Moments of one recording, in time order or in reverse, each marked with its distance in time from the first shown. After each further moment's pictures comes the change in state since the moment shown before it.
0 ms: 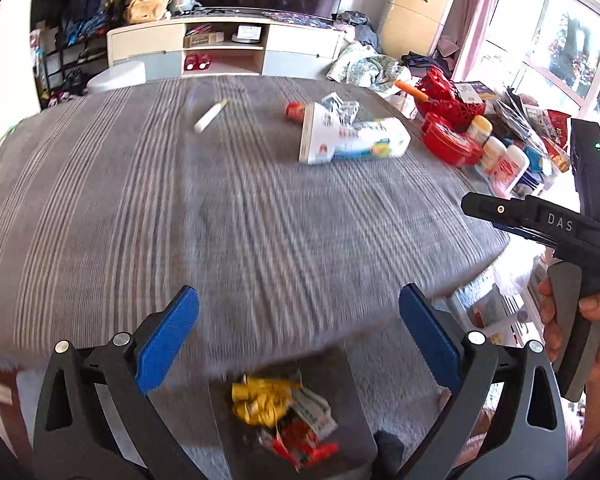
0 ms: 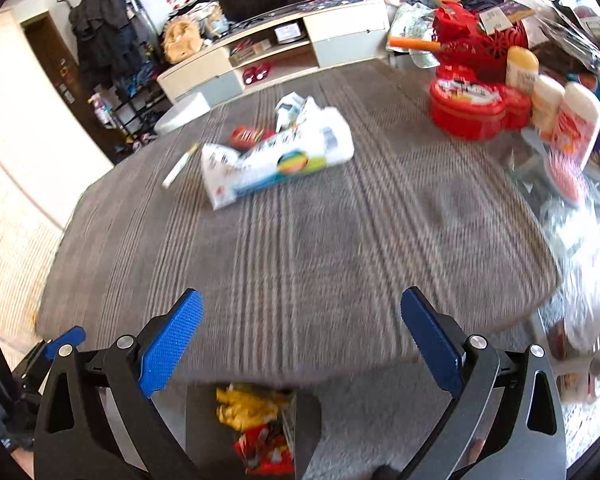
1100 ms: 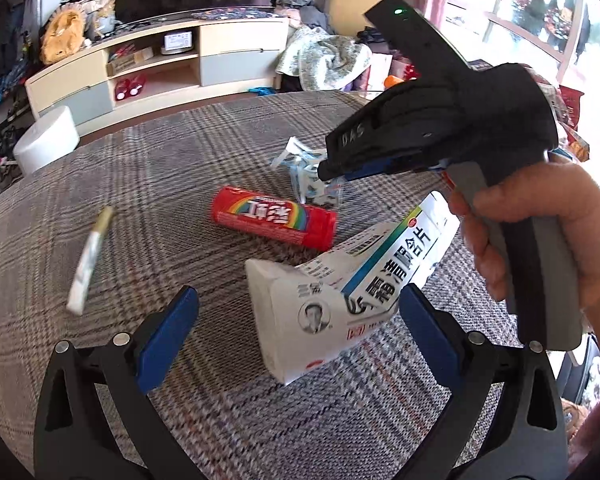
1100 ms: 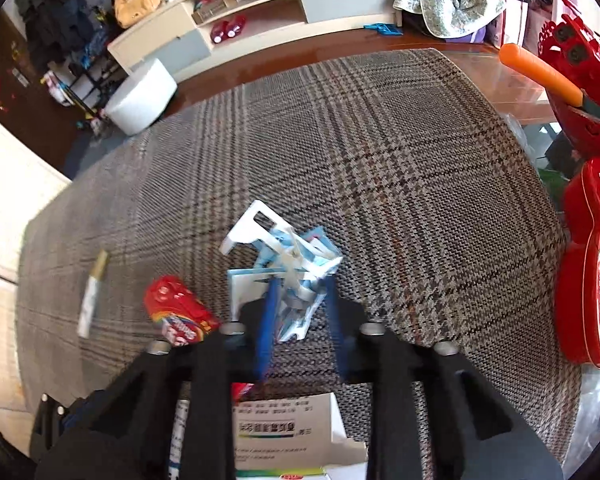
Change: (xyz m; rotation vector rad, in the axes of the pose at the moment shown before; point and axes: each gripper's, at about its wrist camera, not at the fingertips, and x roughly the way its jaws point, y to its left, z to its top) left arm 0.168 -0.031 0.147 0.209 0.046 -0.102; right arm 0.198 0.010 0.197 -0.008 0.231 -0.088
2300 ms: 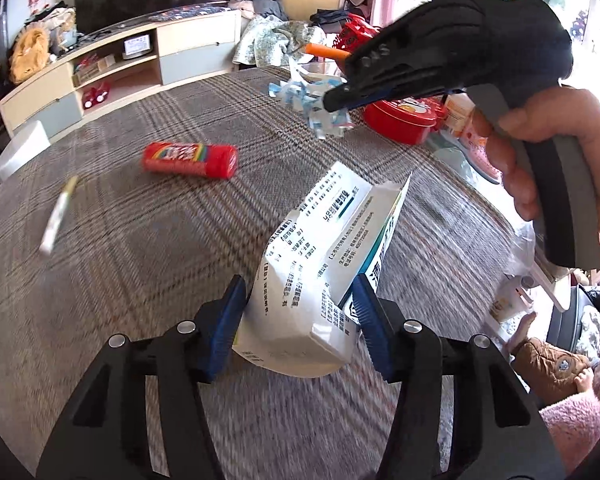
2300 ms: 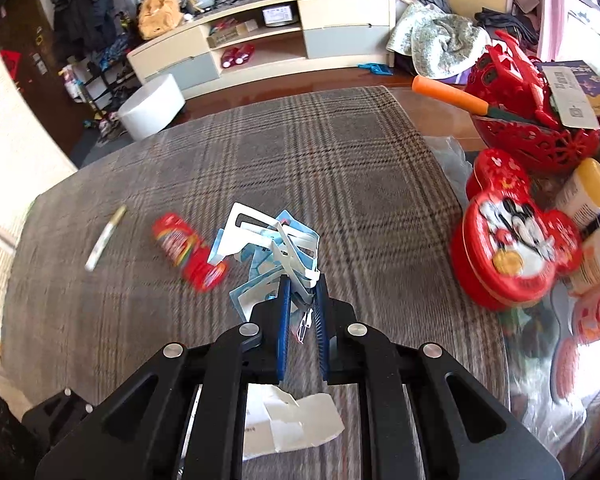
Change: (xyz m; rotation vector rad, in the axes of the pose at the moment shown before) left arm -0.038 -0.056 -0.061 0.105 0.036 -0.046; right arm -0.096 -0.029 -0.066 -0.091 -0.131 -0.036
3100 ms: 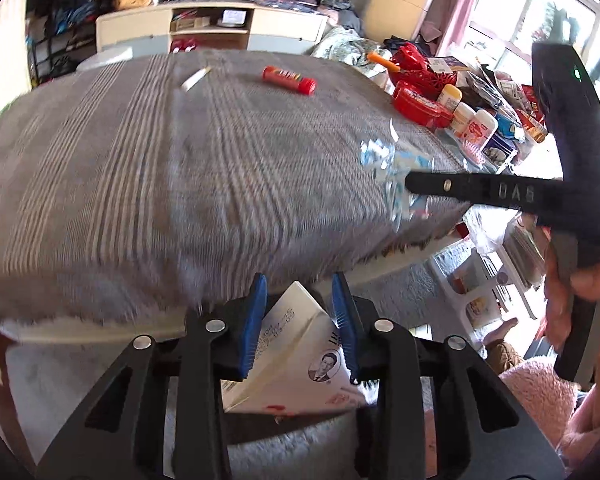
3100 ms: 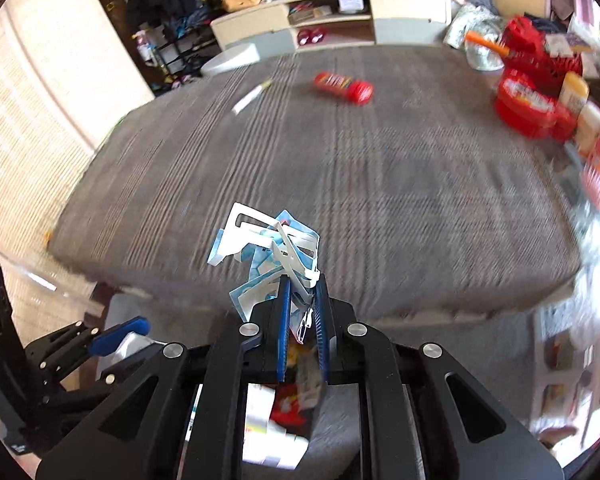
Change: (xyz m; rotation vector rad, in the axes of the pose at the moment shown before) left arm -0.145 -0.025 -0.179 -0.316 -0.032 0.085; right arm -0.100 0.096 -0.220 -0.102 0.029 0.175
